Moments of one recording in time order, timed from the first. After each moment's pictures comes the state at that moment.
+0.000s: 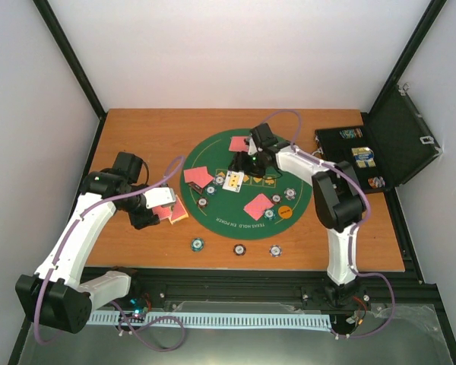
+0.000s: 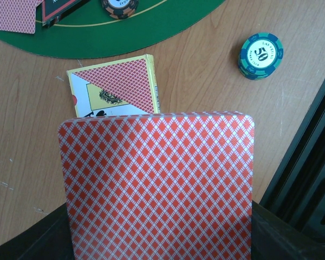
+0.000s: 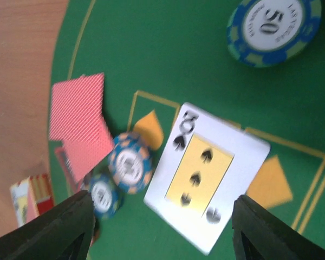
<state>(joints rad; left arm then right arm) -0.20 1.11 1.08 -1.27 0.18 0.96 0.48 2.09 1.54 -0.47 -0.41 0.54</state>
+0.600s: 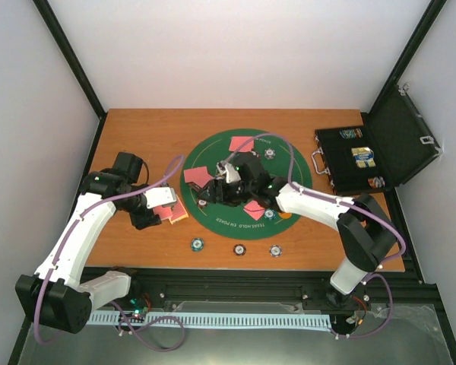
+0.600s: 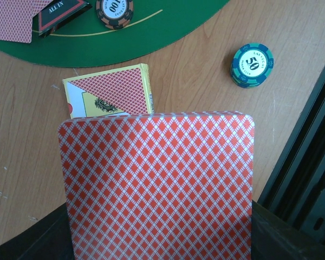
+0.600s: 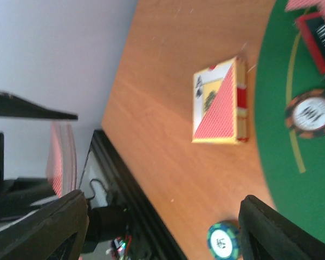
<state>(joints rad) -0.20 1.11 1.08 -1.27 0.21 0.96 0.77 1.65 1.10 -0.07 -0.57 0.78</state>
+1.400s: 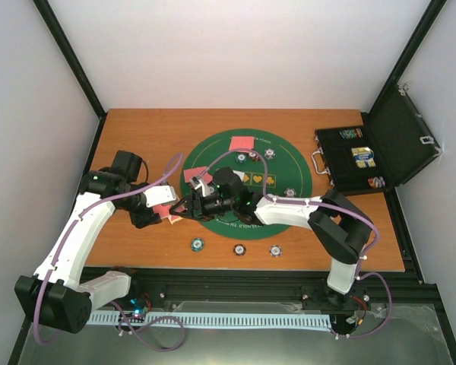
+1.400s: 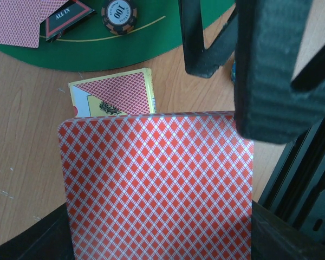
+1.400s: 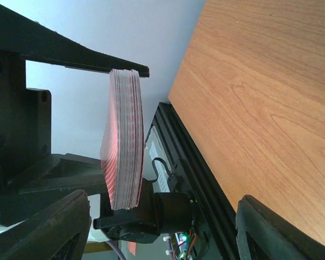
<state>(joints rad) -0.20 1.11 1.10 -1.27 0.21 0.95 0.95 1.80 1.07 0.35 -0.70 1.01</state>
